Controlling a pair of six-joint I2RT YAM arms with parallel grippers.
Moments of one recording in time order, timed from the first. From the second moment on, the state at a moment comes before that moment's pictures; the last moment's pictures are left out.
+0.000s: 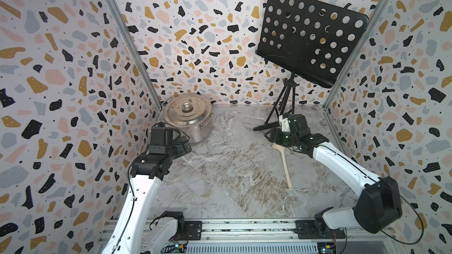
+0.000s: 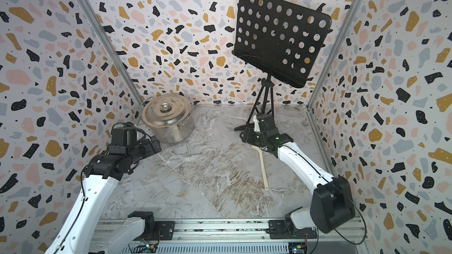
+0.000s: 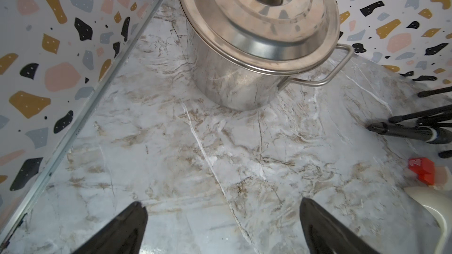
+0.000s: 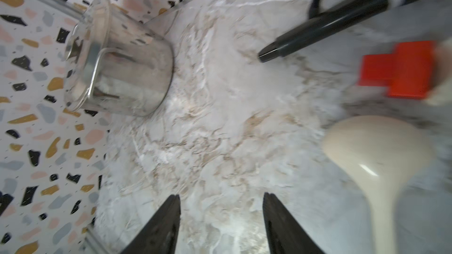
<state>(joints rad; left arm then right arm) -0.08 0.93 1.09 -0.94 -0.10 -0.44 0.48 1.46 1.16 -0.39 -0.31 0.66</state>
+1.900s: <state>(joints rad) -0.08 0.57 1.30 -1.06 0.12 -0.62 0.77 2.38 2.03 0.07 -0.38 1.18</state>
